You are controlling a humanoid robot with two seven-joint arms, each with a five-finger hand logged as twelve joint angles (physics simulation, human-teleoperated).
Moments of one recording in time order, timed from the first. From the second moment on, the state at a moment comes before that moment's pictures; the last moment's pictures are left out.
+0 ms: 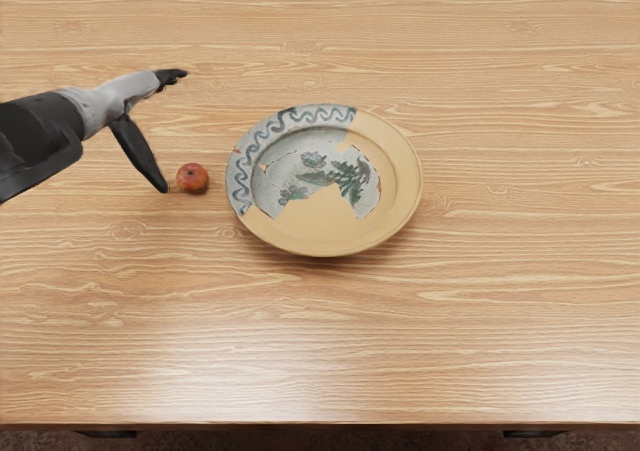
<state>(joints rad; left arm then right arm) -0.99 0.76 -0.50 -1.58 1.07 0.00 0.61 0.01 0.00 0.04 0.15 -0.05 -0.01 -0.27</state>
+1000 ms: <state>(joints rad) -0.94 0.49 -0.37 -1.26 1.21 0.11 0.61 0.01 0.00 0.04 0.15 -0.04 -0.01 -0.27</state>
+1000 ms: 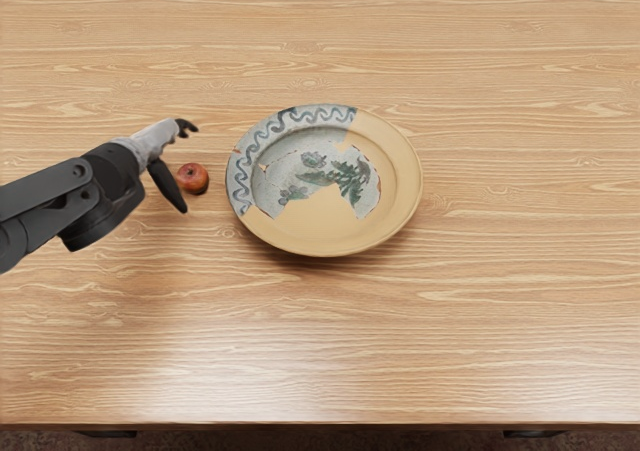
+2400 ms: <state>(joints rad) -0.95 0.35 -0.32 -1.09 1.21 0.19 0.61 0.01 0.00 0.04 0.14 -0.04 -0.01 -0.27</state>
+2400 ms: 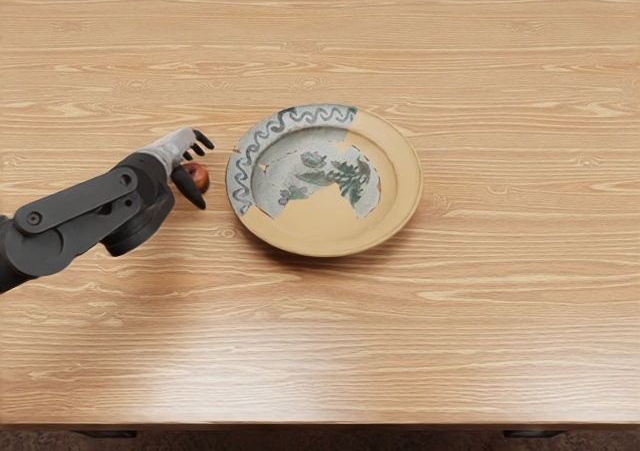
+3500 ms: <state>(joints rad) -0.95 0.34 -0.31 -1.07 1.21 0.23 0.61 0.01 0.00 0.04 0.14 -0.05 -0.01 -0.27</state>
